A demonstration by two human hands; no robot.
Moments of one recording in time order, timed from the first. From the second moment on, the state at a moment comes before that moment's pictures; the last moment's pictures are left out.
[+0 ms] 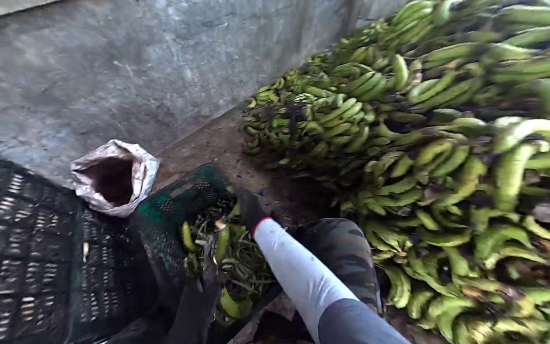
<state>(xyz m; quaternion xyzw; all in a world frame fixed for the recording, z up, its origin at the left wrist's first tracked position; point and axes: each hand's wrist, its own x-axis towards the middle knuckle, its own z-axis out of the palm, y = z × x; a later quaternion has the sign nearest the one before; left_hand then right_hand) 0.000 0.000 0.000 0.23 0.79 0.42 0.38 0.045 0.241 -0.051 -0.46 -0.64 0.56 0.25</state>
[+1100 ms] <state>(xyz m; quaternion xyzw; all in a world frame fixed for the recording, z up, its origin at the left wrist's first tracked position) -0.007 0.000 0.001 0.16 0.76 0.45 0.44 0.031 0.268 -0.079 -0.41 -0.43 0.73 0.34</state>
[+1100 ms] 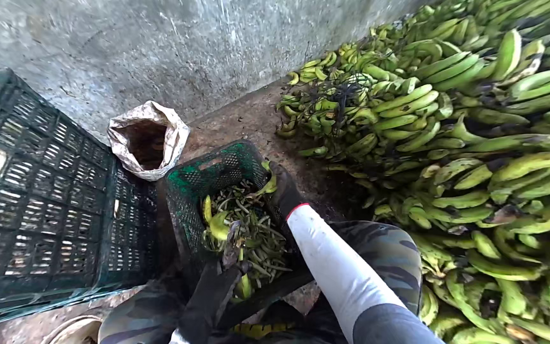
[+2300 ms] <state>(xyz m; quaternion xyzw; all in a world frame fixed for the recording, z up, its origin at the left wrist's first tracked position) -0.016 -0.007 0.044 0.35 0.85 0.18 0.35 0.033 0.247 -0.047 -0.51 -0.57 0.58 0.28</state>
